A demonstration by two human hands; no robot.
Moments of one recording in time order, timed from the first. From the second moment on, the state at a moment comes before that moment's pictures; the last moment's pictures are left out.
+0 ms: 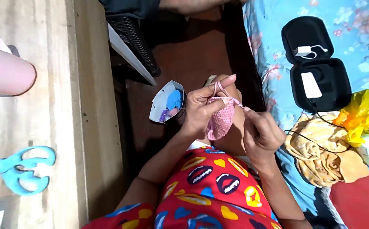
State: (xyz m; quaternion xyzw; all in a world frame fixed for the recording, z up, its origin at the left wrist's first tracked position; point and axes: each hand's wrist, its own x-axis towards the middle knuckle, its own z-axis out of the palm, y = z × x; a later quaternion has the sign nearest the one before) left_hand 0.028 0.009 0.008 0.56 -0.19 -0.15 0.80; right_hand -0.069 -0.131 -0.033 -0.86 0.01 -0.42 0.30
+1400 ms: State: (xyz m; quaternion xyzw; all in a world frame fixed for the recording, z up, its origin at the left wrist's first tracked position) left_hand 0.015 0.001 -0.007 0.63 -0.32 0.04 0.70; right_hand -0.066 -0.133 -0.017 -0.58 0.09 -0.16 0.79
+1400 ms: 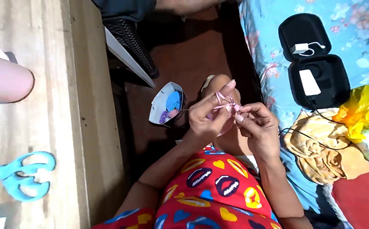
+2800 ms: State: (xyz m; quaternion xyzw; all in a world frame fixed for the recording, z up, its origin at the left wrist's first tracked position) left_hand 0.052 0.013 -0.006 0.44 -0.16 -0.32 0.82; right_hand -0.075 -0.150 -0.032 -0.73 0.03 -0.24 0.64
